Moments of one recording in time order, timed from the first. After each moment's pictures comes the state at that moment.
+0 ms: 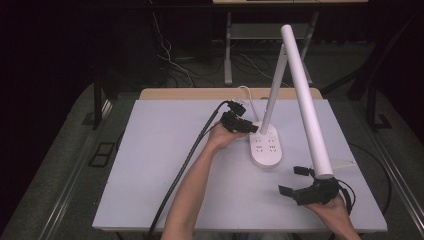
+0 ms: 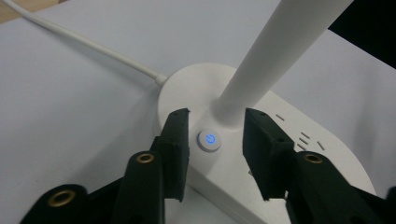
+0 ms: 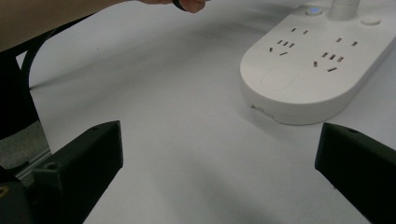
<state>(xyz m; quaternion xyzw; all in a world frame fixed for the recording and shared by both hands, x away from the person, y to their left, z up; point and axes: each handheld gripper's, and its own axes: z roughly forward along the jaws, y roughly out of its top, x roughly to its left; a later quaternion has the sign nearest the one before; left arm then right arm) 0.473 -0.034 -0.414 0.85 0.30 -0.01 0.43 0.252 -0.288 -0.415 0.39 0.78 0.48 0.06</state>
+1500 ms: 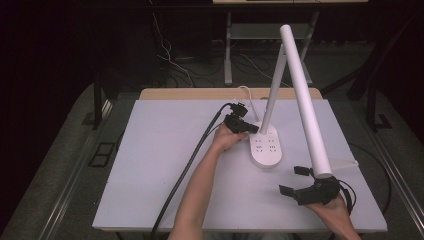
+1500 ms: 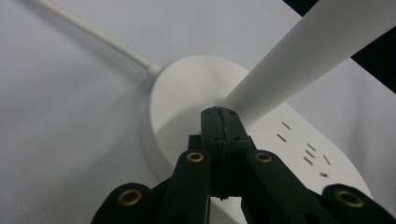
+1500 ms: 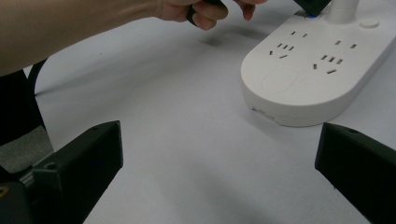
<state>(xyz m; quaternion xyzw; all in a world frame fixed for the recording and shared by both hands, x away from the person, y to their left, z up) 0.487 -0.044 -0.434 0.84 0.33 -0.06 0.43 0.250 -0.290 -0.414 0.40 0.78 0.48 0.06</state>
